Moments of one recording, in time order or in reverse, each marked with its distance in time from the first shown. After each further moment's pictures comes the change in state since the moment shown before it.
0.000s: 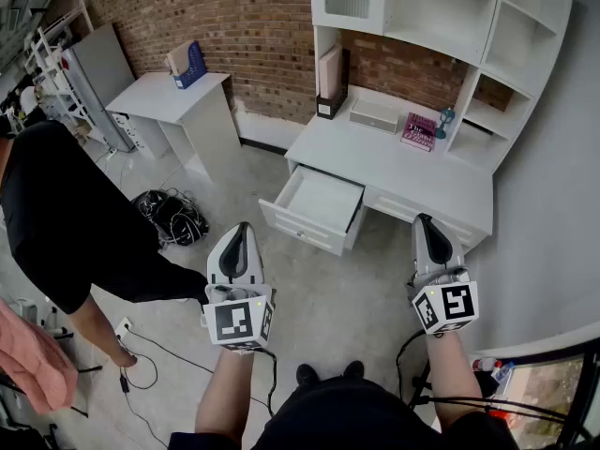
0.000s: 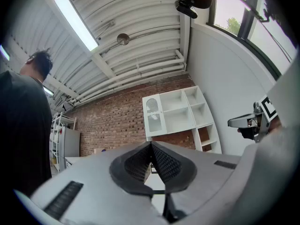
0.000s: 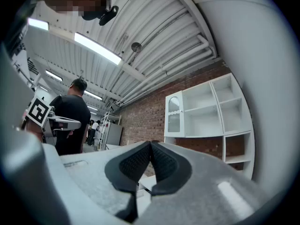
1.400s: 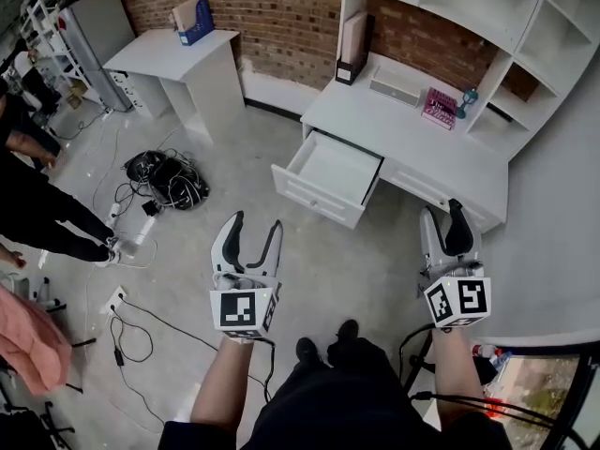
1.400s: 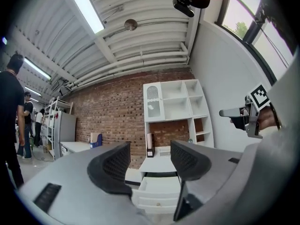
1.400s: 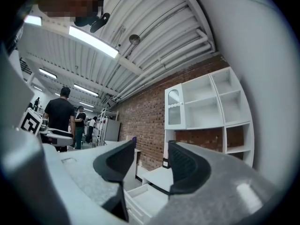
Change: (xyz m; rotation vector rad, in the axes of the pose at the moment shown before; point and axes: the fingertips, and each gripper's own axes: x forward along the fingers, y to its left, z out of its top) left arm -0.014 0.053 -0.097 -0.072 0.125 -0.068; right arm 0.030 0.046 -0.043 0.040 0.059 -0.043
